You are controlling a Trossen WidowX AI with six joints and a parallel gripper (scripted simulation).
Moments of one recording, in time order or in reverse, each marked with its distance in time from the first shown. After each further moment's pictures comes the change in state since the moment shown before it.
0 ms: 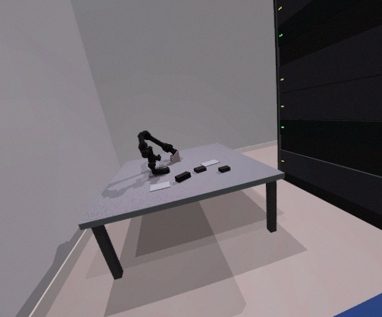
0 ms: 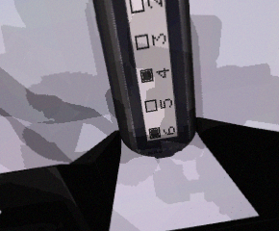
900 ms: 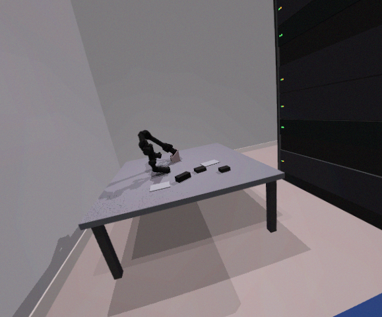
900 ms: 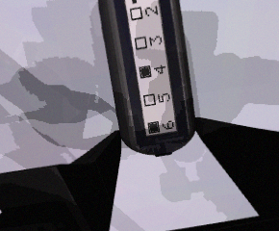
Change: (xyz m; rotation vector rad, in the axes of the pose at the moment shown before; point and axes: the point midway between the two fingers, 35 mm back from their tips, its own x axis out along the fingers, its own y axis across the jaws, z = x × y) arm -0.020 0.000 0.010 0.000 0.001 0.000
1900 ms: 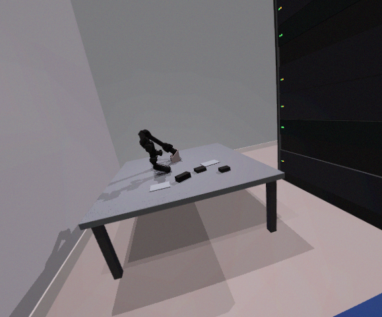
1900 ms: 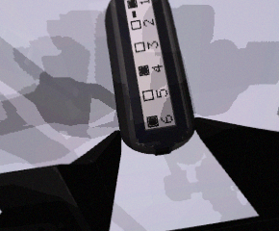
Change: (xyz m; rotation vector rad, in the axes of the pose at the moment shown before) arm -0.020 0.000 0.014 0.002 0.000 -0.003
